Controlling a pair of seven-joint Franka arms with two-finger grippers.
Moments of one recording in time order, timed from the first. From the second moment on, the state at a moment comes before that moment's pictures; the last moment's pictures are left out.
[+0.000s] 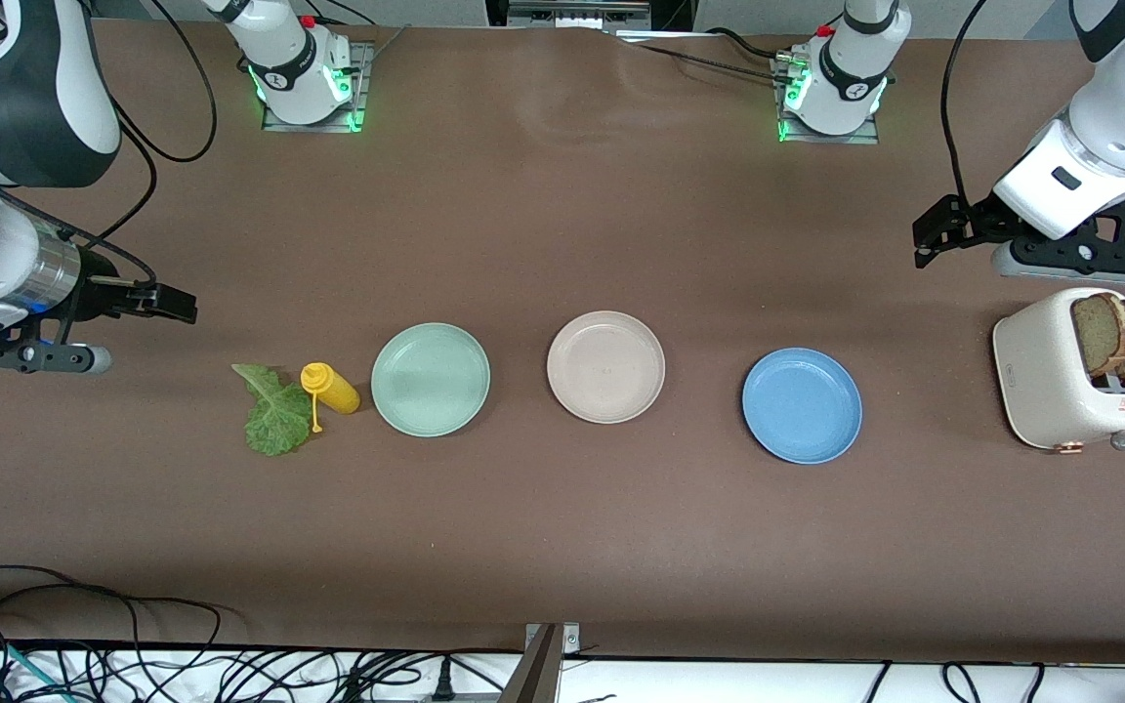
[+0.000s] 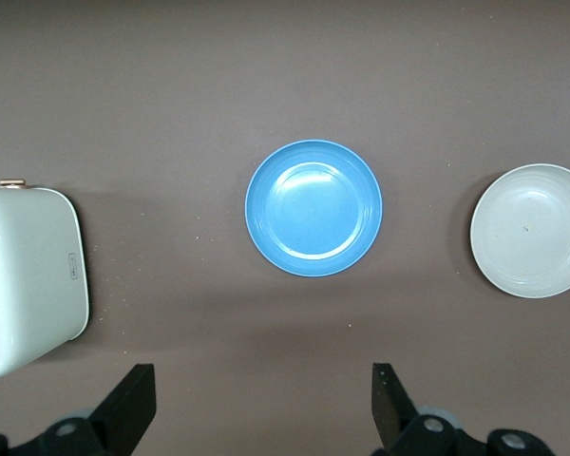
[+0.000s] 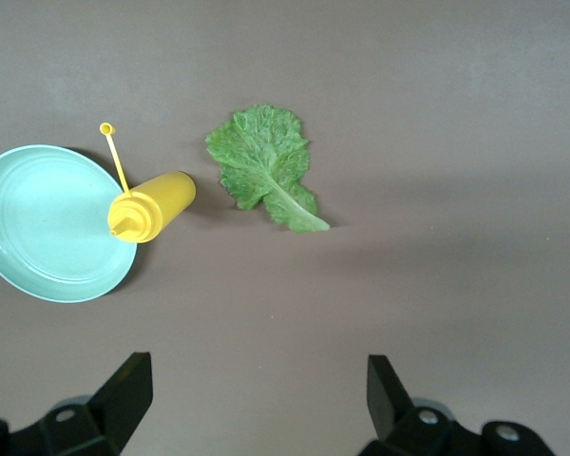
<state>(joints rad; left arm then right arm) -0.01 -0.03 -0.12 -1.72 0.00 1.72 -0.05 -0.04 0.25 0.12 -1.55 -0.04 1.66 0.14</state>
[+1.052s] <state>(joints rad) -0.01 -0.03 -0.13 -1.72 0.00 1.72 -0.05 -0.05 0.34 0.11 -1.67 -0.04 1.91 -0.07</state>
